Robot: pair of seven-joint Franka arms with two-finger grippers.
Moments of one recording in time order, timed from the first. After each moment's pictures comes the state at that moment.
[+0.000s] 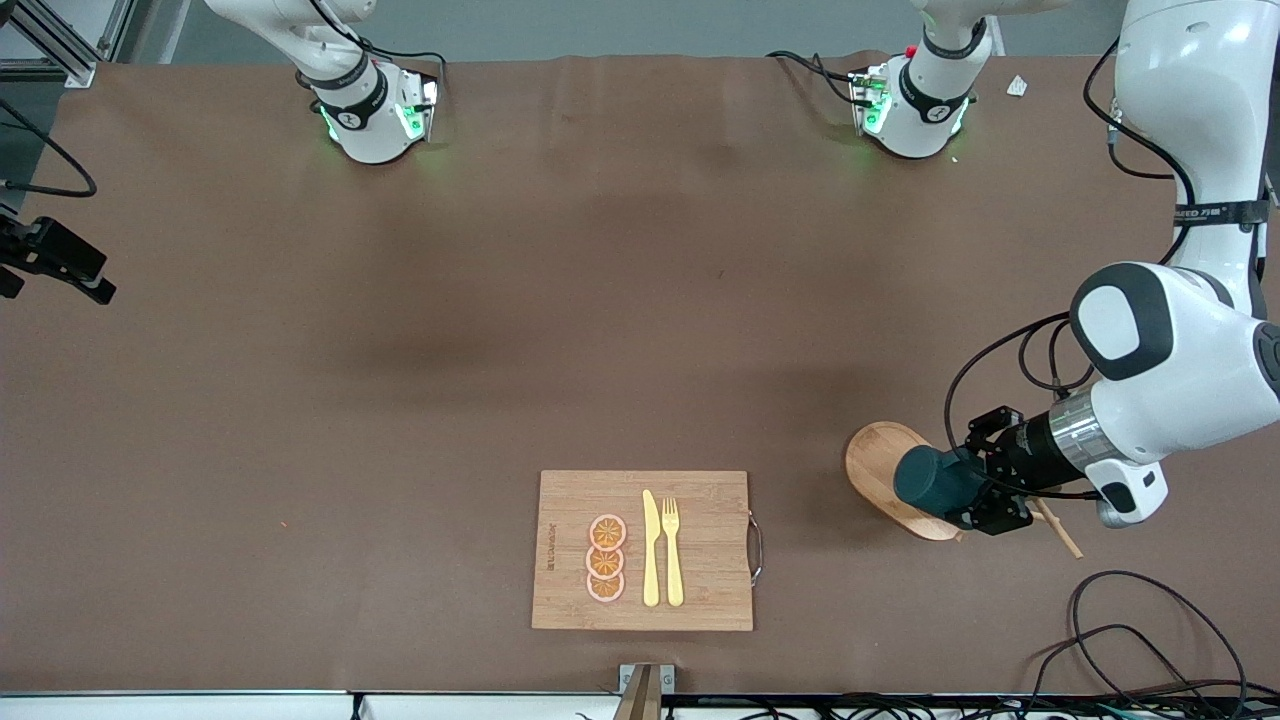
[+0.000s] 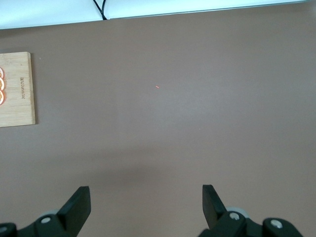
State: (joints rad) left arm 0.01 0.51 -0.15 -1.49 -0.37 2.17 -1.19; right arm -0.04 -0.02 -0.02 -1.57 -0.01 1.69 0.03
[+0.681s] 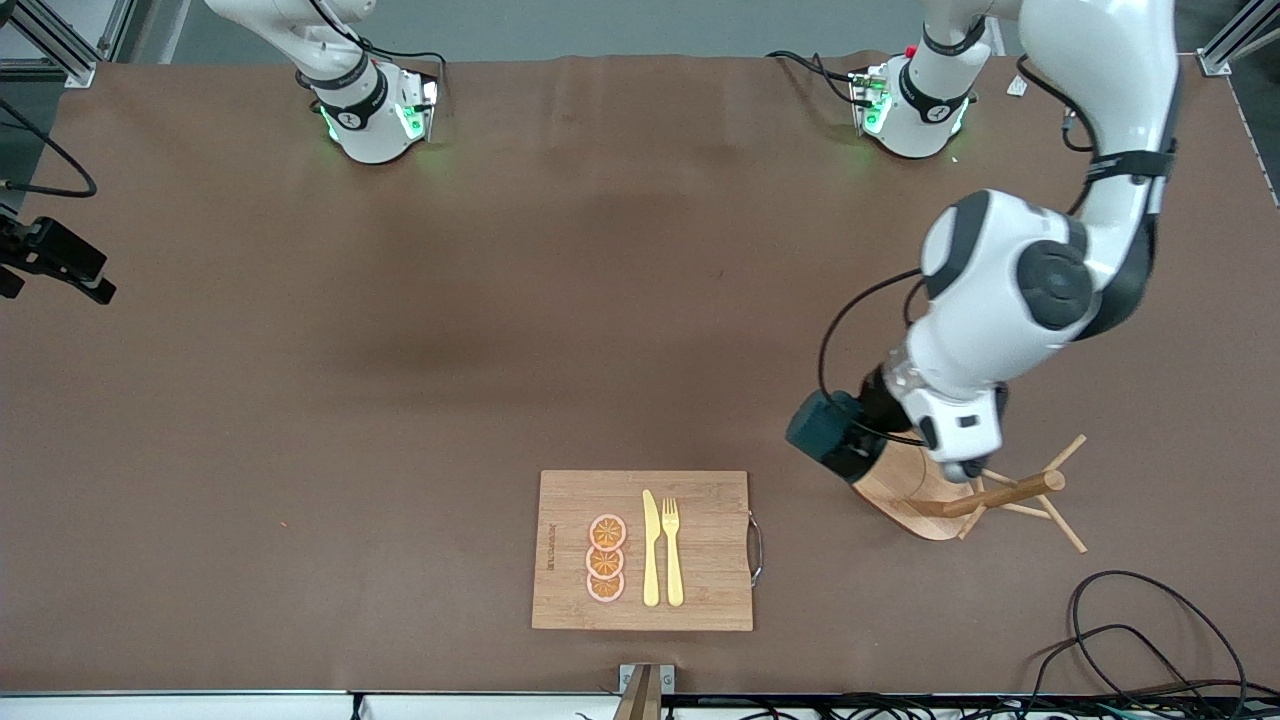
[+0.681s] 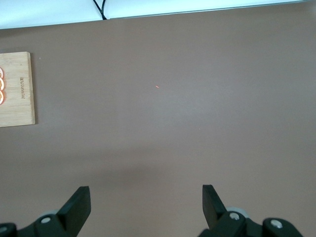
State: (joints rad) left arm -0.27 0.47 -0.16 -1.49 -0.06 2.12 -1.36; right arm -0.04 -0.02 -0.02 -1.57 -0.01 1.69 0.03
